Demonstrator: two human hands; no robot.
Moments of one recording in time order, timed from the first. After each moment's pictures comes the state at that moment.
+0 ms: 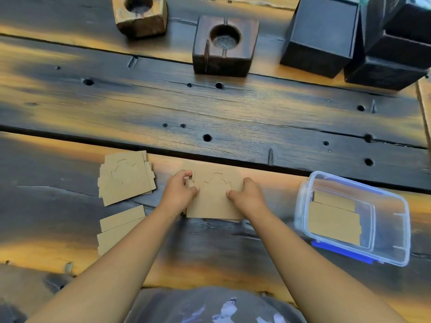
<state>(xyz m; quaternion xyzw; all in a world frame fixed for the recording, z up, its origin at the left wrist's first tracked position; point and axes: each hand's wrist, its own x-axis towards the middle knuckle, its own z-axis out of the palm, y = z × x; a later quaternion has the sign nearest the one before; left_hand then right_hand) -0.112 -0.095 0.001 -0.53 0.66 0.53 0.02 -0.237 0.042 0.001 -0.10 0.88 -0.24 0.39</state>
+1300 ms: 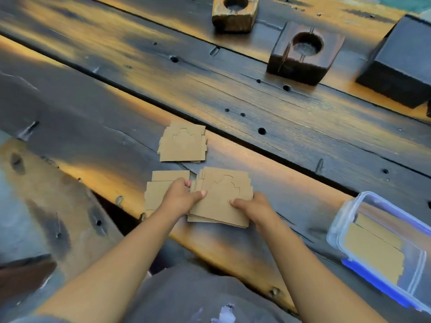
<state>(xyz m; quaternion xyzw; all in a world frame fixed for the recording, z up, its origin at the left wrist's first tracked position) 0.012 -0.064 0.027 -0.64 0.59 0.50 -0.03 -0.160 0.047 -0.005 -0.05 0.76 -0.33 0.55</state>
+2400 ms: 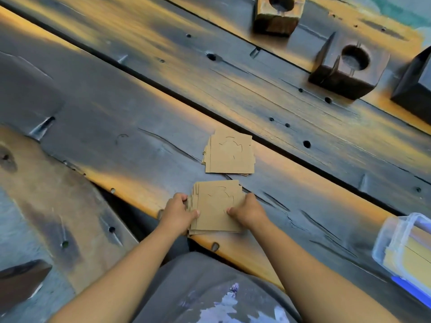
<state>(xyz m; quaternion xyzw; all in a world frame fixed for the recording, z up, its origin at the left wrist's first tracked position) 0.171 -0.149 -0.012 -0.65 0.58 0.50 0.07 -0.016 -0.074 -0.014 -0.18 0.85 -0.08 0.49</state>
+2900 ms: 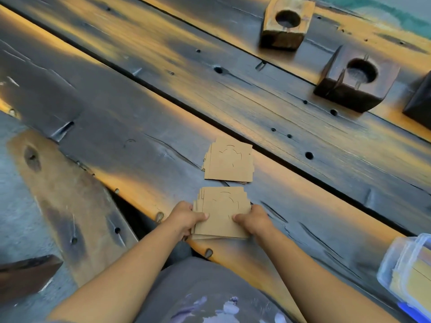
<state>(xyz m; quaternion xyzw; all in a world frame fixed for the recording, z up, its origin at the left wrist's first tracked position) 0.135 -0.137 0.006 -0.67 0.38 0.63 0.02 -0.049 -0.057 -0.015 -0.13 0.80 -0.21 0.55</state>
